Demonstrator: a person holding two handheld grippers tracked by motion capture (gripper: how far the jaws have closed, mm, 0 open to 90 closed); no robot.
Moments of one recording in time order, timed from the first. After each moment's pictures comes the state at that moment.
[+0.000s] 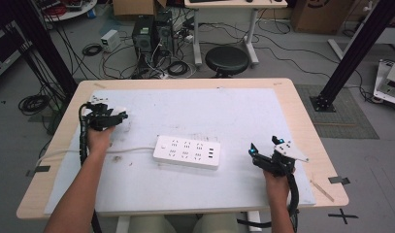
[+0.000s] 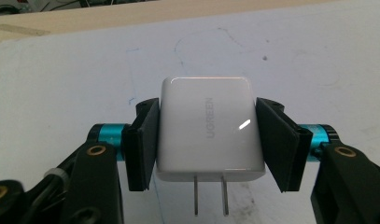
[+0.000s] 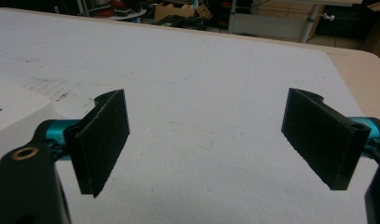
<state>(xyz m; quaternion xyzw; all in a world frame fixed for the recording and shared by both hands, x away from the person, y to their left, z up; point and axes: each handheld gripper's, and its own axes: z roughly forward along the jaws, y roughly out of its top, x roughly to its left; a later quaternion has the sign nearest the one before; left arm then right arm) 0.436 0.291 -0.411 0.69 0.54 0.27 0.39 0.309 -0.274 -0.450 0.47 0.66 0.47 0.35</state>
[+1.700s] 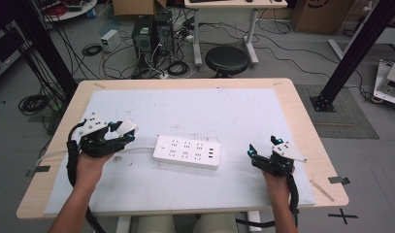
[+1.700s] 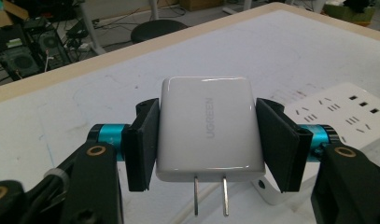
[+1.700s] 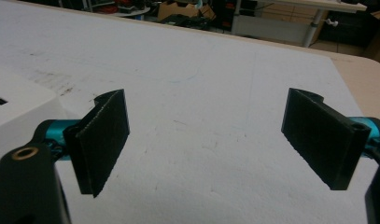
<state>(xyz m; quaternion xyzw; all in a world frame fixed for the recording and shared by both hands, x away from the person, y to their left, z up) 0.319 0.248 -0.359 0.74 0.38 0.26 0.49 0.308 -0.270 -0.449 0.45 0.68 0.46 0.35</state>
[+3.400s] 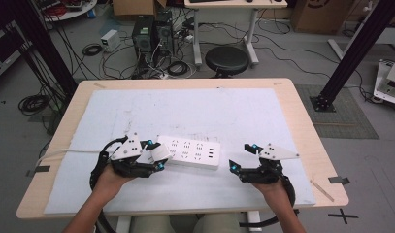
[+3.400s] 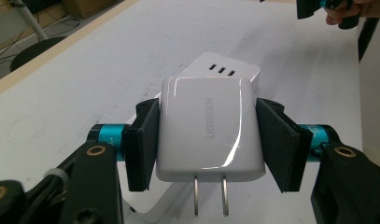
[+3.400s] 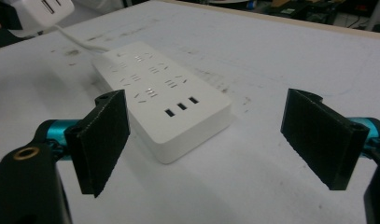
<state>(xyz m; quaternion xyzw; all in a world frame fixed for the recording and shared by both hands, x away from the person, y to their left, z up) 0.288 0.172 -0.374 0.84 0.17 0.17 0.49 0.284 -0.233 -0.417 0.34 0.76 0.53 0.17</state>
